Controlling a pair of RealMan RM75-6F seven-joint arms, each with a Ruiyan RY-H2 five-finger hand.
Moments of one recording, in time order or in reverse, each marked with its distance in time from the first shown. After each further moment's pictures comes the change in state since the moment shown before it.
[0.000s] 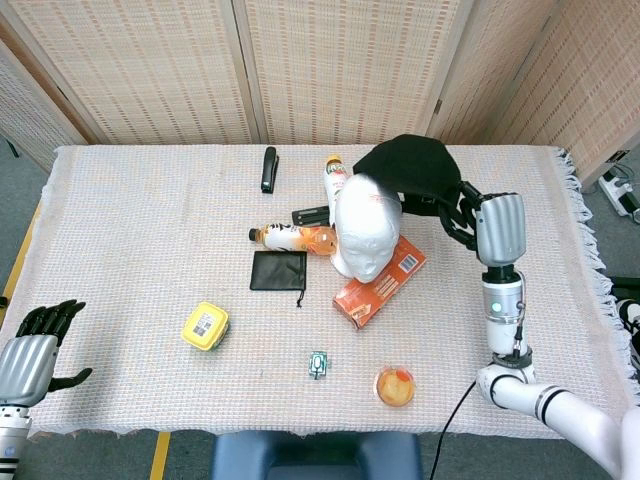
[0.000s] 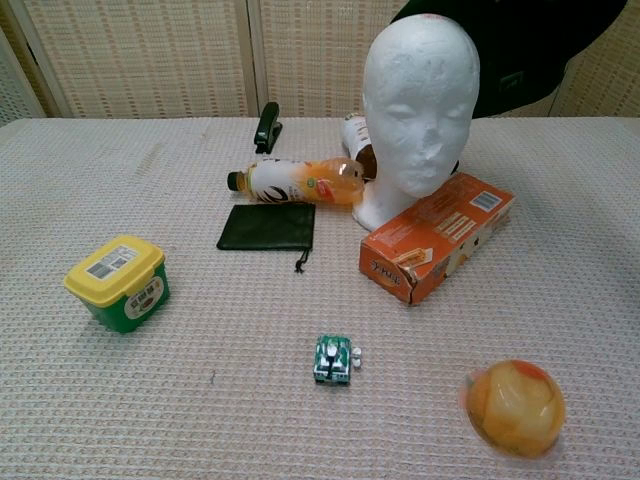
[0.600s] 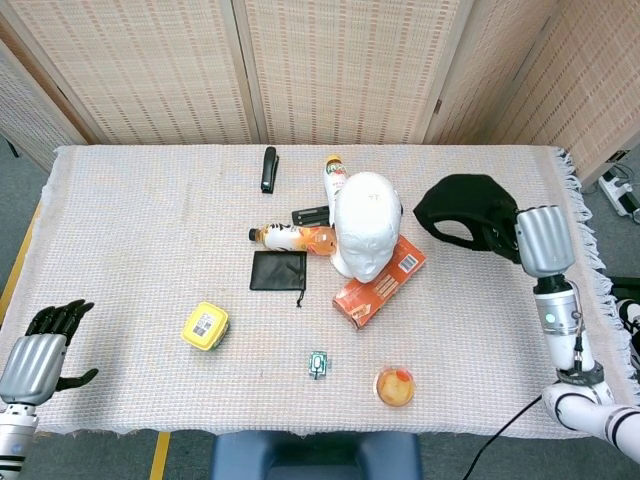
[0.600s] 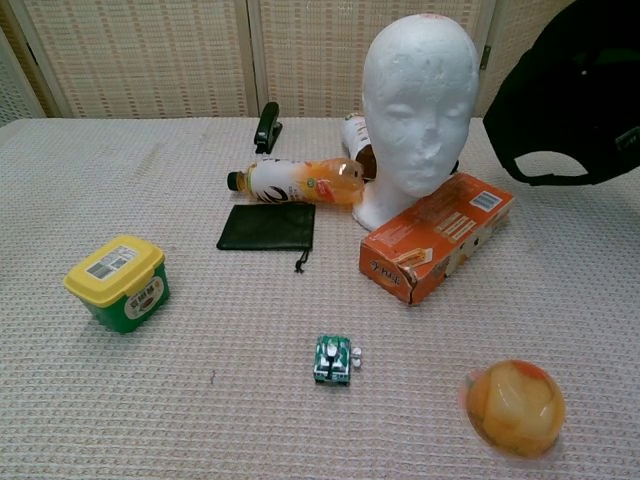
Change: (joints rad) left arm -0.016 -0.001 0.007 -0.020 -0.001 -0.024 0.025; right arm -0.119 0.228 -0.163 -0.060 -0.004 -0.116 0.032
